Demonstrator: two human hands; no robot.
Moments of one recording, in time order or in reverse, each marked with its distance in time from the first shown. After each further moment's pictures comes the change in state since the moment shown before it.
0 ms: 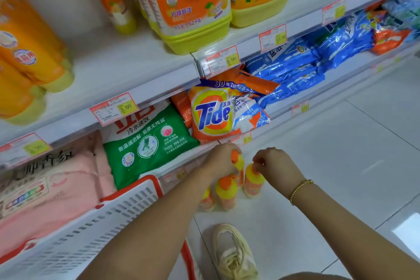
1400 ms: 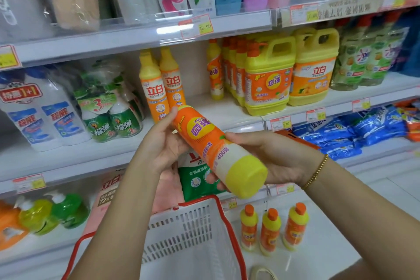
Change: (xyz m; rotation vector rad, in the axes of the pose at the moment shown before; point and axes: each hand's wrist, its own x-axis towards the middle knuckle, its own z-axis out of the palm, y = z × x) left_hand -0.278 0.012 -0.231 -1.527 0.541 0.191; right_hand -0.144 -0.237 -0.158 1.262 -1.090 -0.295
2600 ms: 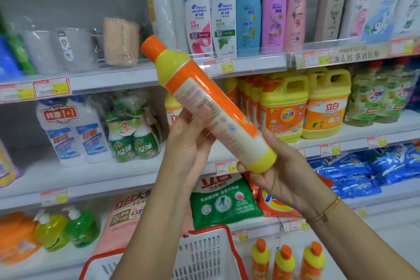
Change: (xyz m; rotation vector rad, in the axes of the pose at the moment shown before) left_hand -0.051 0.033 0.061 -0.097 -0.328 0.507; right_hand 0.004 -0.010 0.015 0.166 0.123 -0.510
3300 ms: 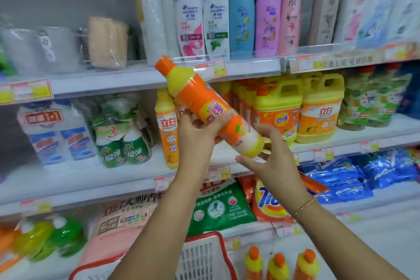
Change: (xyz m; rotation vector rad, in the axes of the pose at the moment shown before) left_hand 0.039 -0.036 0.007 0.497 0.327 0.040; right_hand 0.032 0.003 -0.042 -1.183 0.491 -0.628
